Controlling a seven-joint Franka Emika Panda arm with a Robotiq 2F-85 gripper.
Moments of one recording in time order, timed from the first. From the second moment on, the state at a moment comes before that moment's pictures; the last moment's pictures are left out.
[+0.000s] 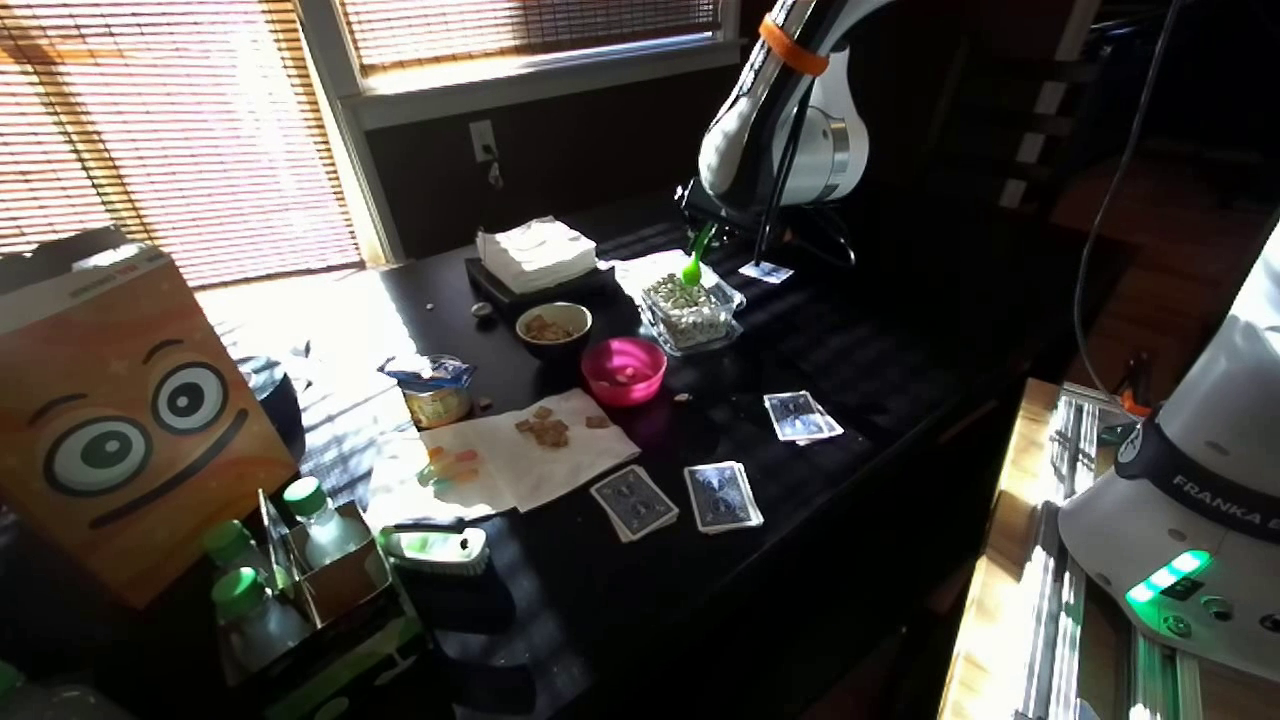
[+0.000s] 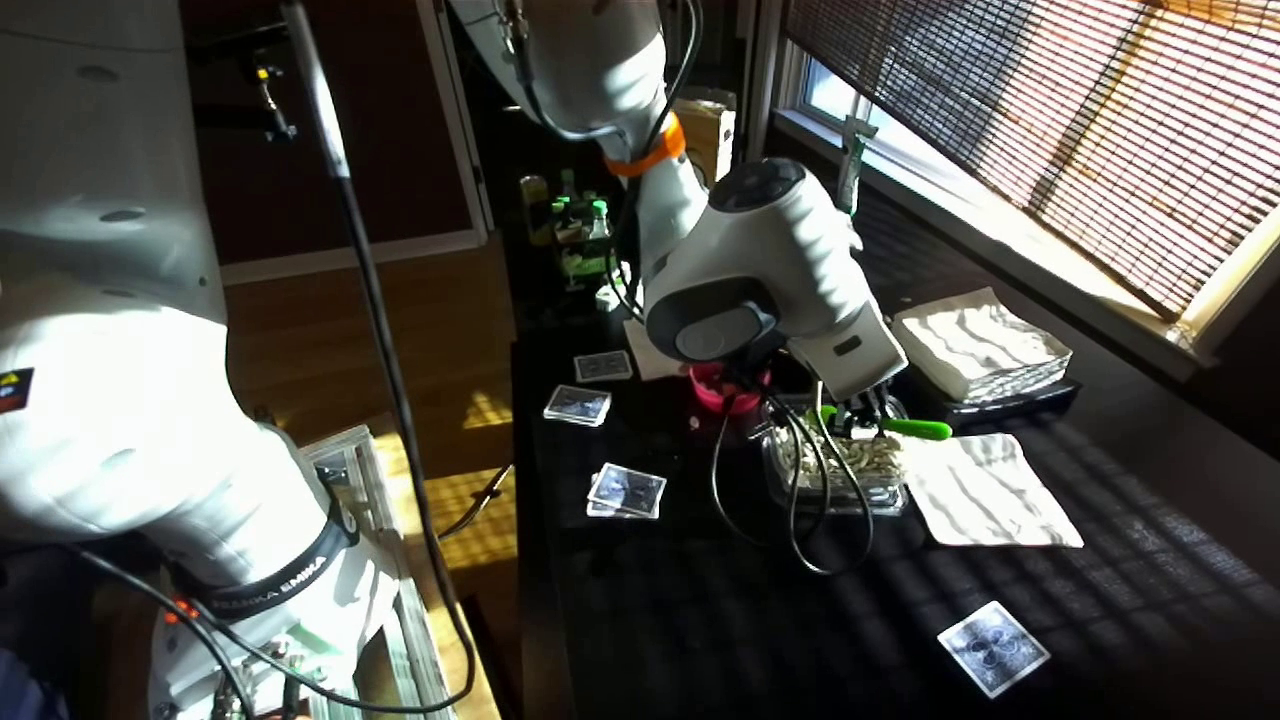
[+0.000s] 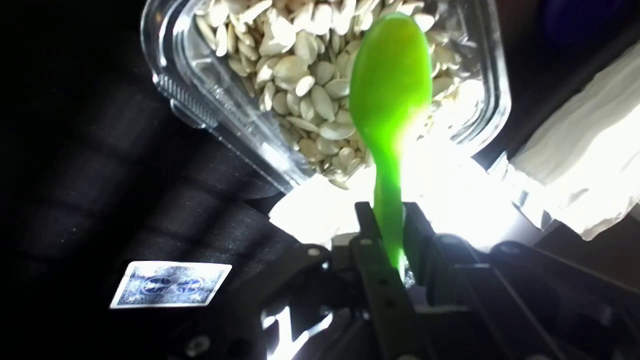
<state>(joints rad) -0.05 0.36 -0.18 -2.39 0.33 3.31 0.62</state>
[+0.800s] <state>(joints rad) 0.31 0.50 -0.51 -2.38 0.40 3.43 0.64</state>
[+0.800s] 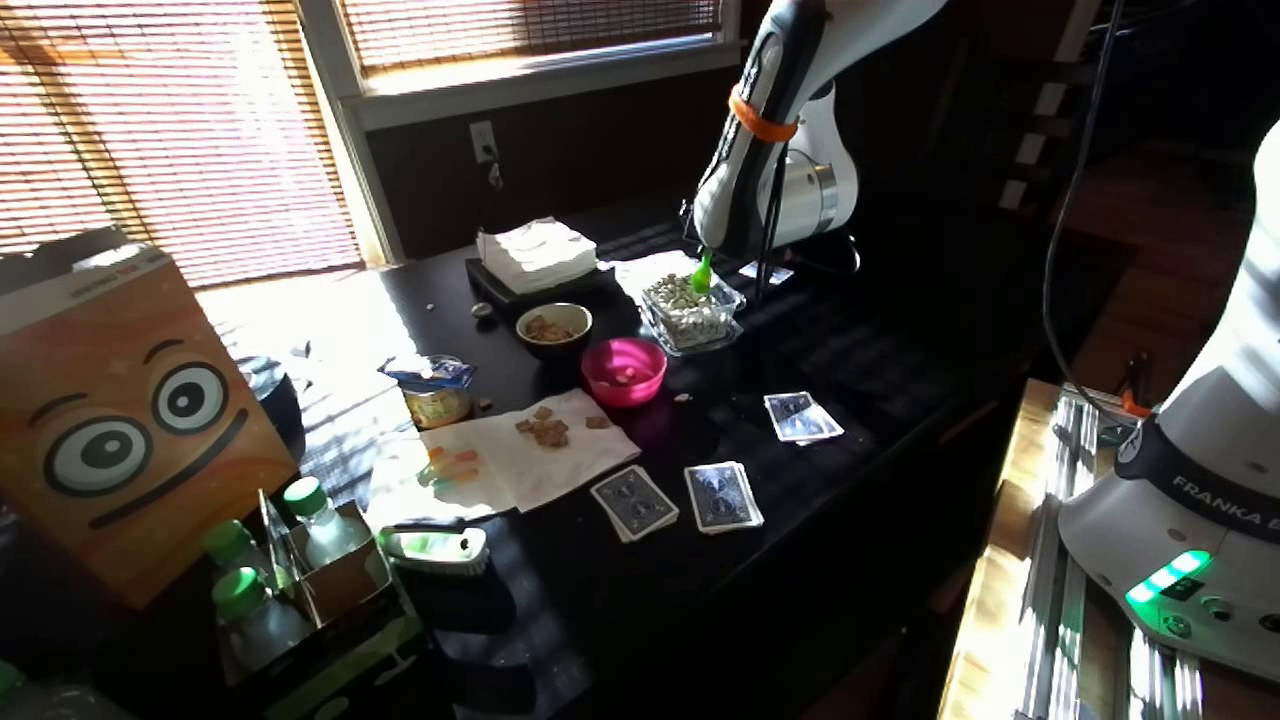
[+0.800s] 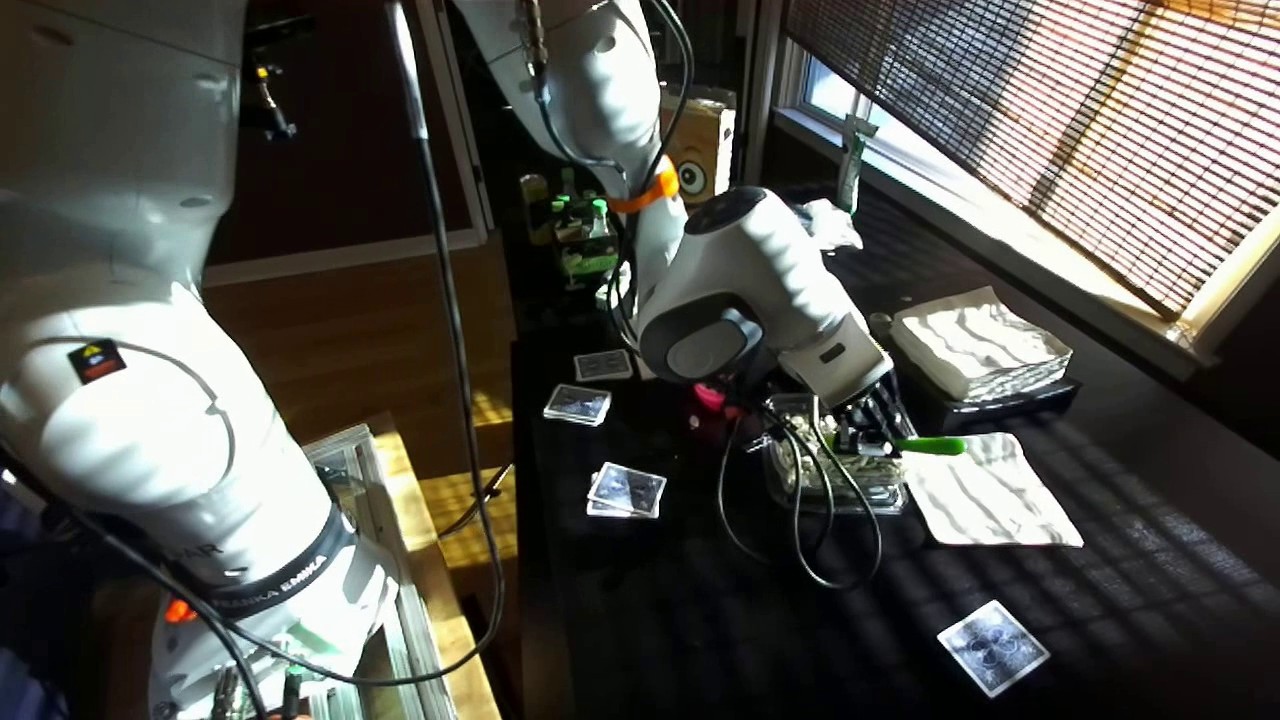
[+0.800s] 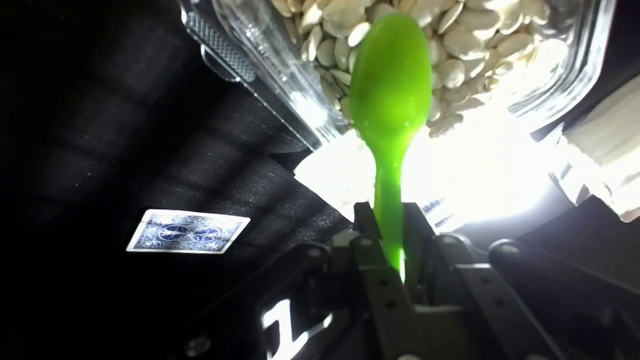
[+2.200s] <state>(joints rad) 0.66 0.79 -0.76 -2.29 0.65 3.42 0.68</state>
